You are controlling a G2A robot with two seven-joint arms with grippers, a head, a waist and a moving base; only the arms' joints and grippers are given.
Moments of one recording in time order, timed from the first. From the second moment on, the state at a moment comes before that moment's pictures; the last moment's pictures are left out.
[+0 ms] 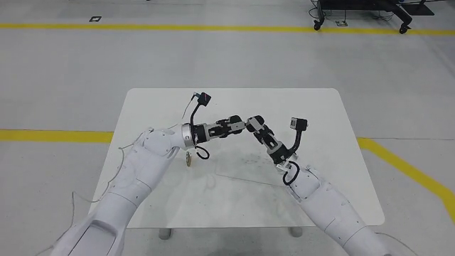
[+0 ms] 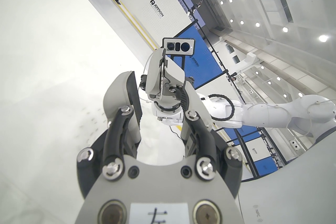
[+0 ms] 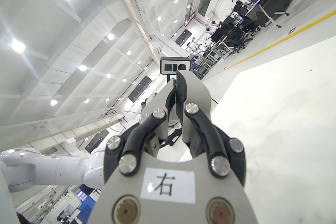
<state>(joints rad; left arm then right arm) 0.85 -1.32 -0.91 -0.96 -0.22 -0.75 -0.89 -1.21 -1.23 0.90 -1.17 0.01 -0.86 -0.07</state>
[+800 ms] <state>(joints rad) 0.84 -1.32 -0.89 -0.94 -0.16 -0.73 -0.82 -1.21 -1.26 0.94 -1.14 -0.03 -0.86 -0.06</state>
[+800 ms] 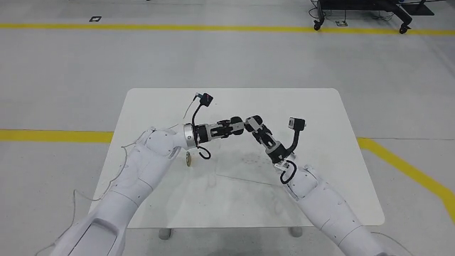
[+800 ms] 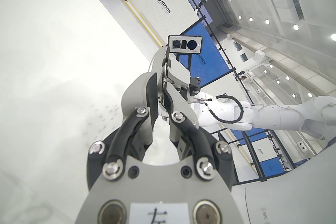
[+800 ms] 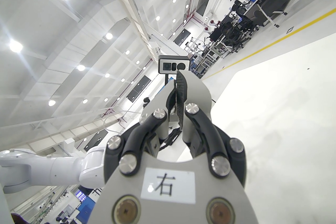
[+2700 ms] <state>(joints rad) 0.86 -1.32 -0.92 -0.95 -0.20 -0.71 -0.81 -1.23 -1.31 1.02 -1.13 -0.04 -0.83 0.03</state>
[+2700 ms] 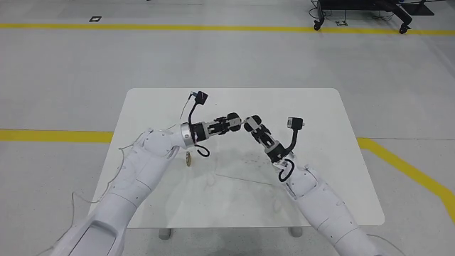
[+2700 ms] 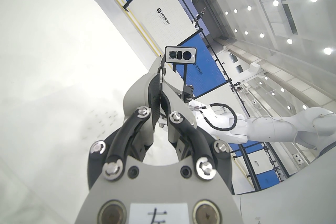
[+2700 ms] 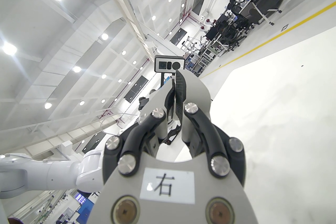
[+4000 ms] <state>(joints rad) 0.87 -1.31 -0.94 -0.96 -0.23 -0.71 -0.82 -1.24 -1.33 1.05 -1.13 -0.01 -0.84 0.06</state>
